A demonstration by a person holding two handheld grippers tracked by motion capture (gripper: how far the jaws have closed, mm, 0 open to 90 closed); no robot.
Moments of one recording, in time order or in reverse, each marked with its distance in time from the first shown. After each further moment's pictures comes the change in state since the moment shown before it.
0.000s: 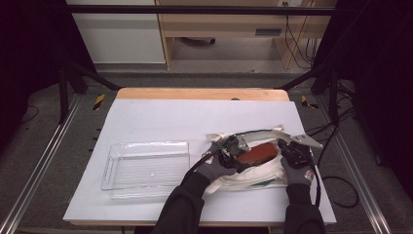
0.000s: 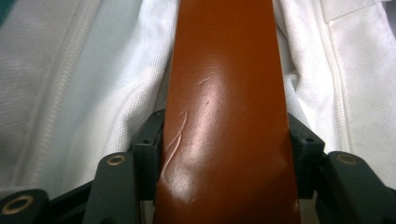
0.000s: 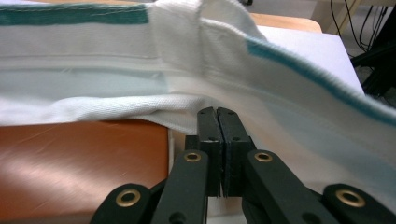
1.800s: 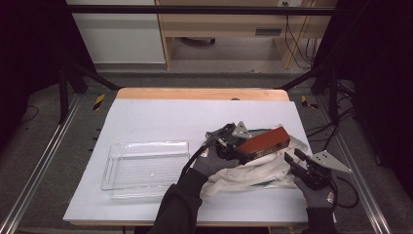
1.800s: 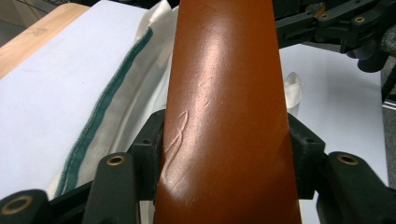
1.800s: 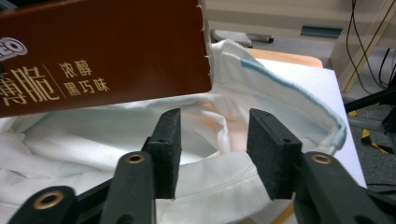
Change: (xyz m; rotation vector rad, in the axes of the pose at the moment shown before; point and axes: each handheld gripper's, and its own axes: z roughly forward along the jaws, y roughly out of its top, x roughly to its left) left arm -0.004 0.034 -0.068 -0.198 -0.053 -0.038; right arm -0.004 -0.015 -0.080 -0.147 0.110 -0.045
